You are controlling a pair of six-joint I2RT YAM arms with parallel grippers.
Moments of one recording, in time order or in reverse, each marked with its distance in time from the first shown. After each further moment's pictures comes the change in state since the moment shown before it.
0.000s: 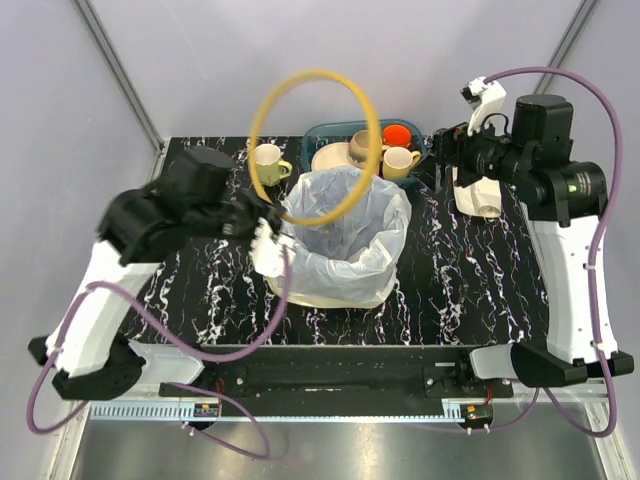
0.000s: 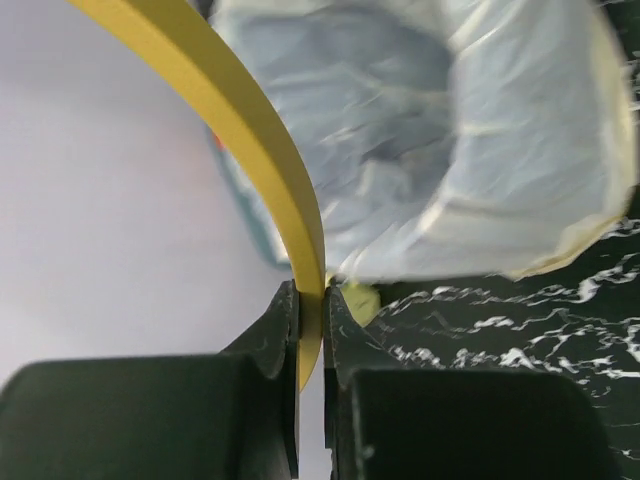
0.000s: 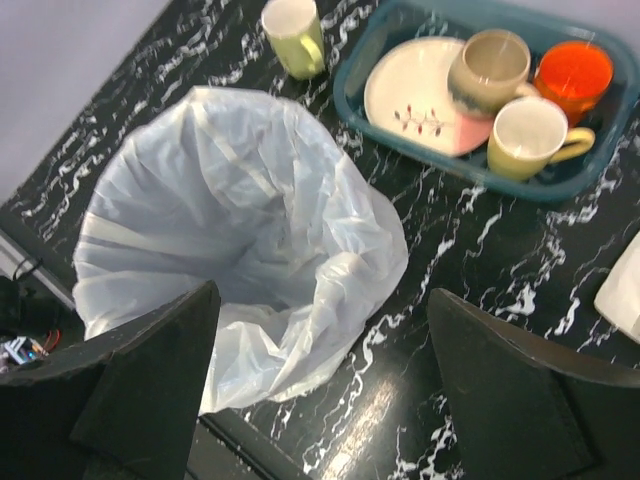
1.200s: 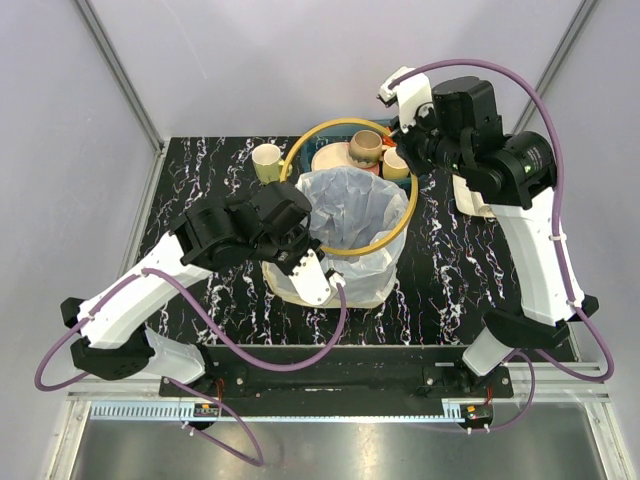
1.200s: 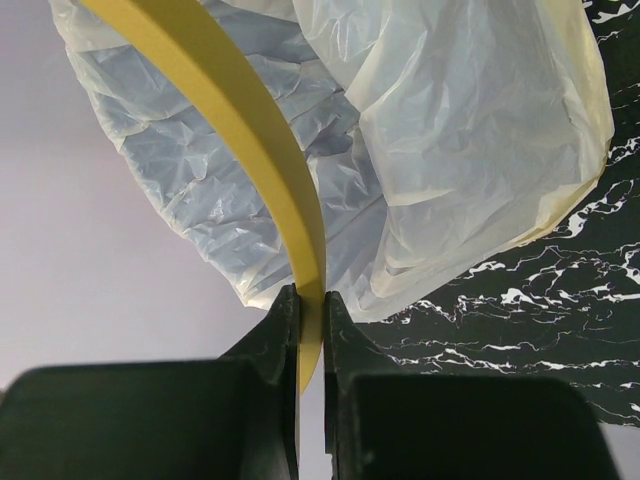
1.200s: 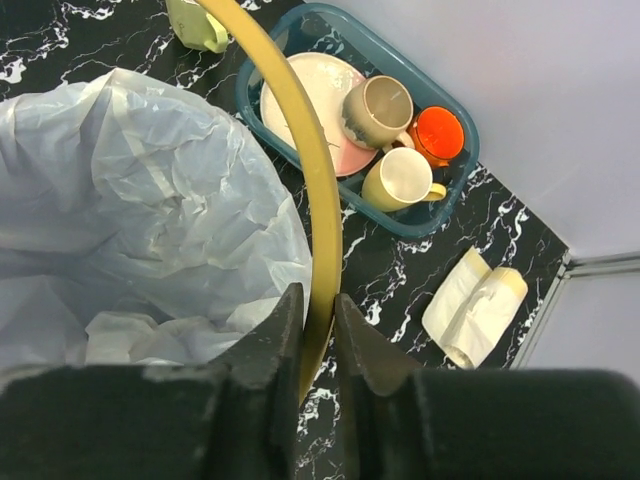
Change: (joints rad) left arm -0.391 0.132 -0.109 -0.033 -0.429 -0.034; right arm 0.436 0.280 0.493 -0.213 0.604 -0.247
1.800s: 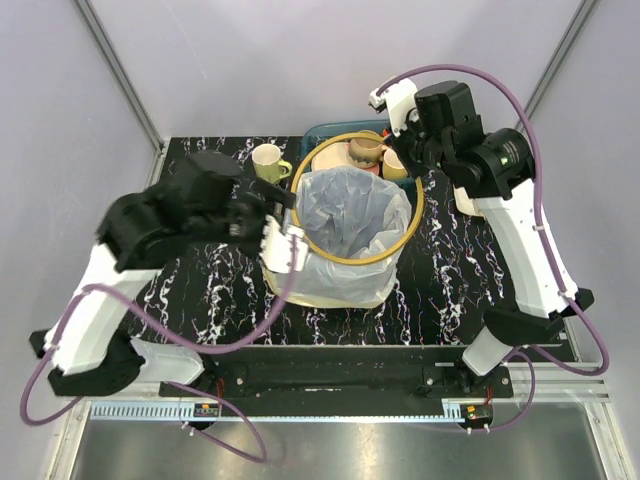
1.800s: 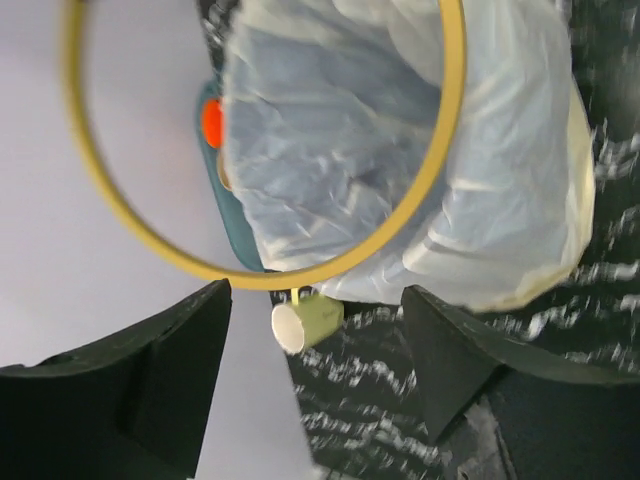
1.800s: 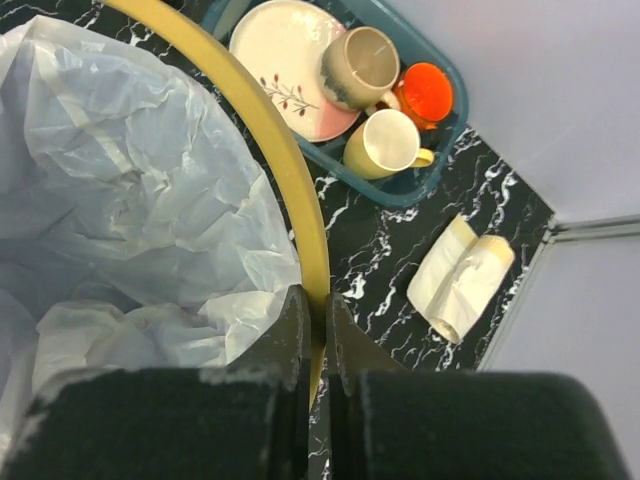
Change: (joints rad) left arm 0.152 -0.063 0.135 -0.001 0.221 -0.170; right arm -0.002 -0.002 -0.100 0.029 0.083 -0.026
